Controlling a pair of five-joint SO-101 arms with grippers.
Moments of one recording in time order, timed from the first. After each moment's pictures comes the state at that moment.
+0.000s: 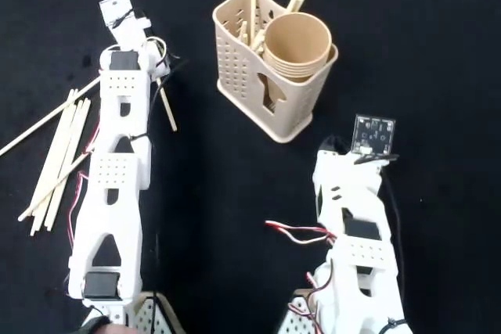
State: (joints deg) left arm -5.7 83.6 -93.6 72.7 20.5; right arm 7.6 -55.6 91.4 5.5 0.5
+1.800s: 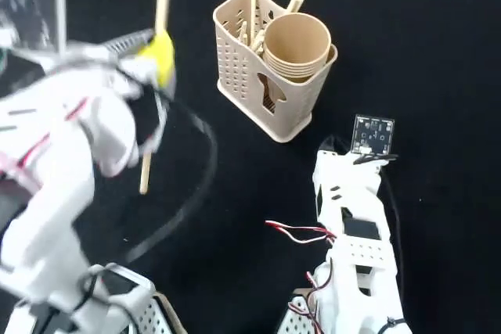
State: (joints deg) left arm 18.1 -23.2 -49.7 99.0 9.6; right arm 7.6 -55.6 91.4 5.5 0.5
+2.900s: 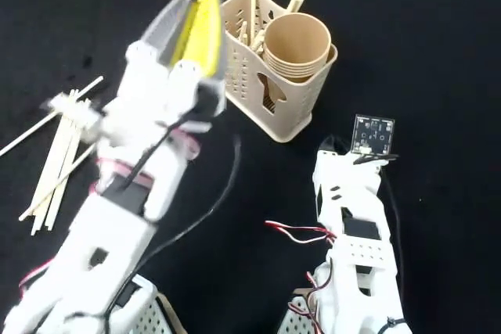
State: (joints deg) left arm 22.2 -46.9 45.1 -25.5 11.9; right arm 7.6 -55.6 91.4 5.5 0.5
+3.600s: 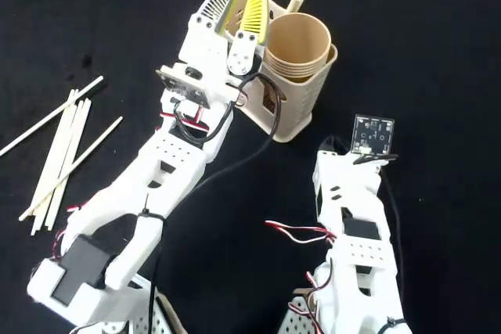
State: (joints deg) left arm 22.3 -7.5 33.2 -56.3 -2.2; right arm 7.6 -55.6 91.4 5.5 0.7
